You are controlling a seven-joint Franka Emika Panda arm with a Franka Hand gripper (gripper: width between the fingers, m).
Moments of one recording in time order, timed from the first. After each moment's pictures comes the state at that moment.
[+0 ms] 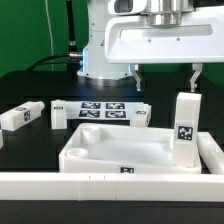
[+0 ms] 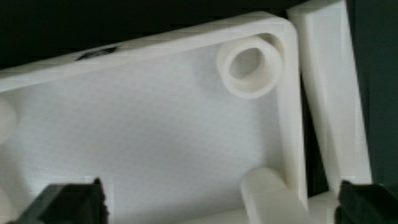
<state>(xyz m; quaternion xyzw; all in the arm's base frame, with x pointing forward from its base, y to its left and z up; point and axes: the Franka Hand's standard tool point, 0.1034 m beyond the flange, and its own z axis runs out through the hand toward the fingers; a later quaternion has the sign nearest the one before) 0.531 0.070 0.109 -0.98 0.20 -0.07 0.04</state>
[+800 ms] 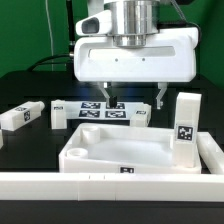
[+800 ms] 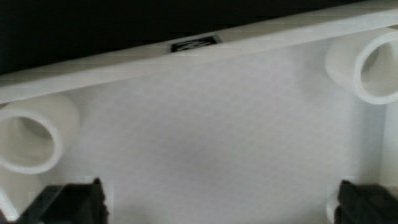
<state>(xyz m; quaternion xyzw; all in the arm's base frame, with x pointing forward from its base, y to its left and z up) 0.521 0.019 0.076 -0.98 0.19 -0.06 0.03</state>
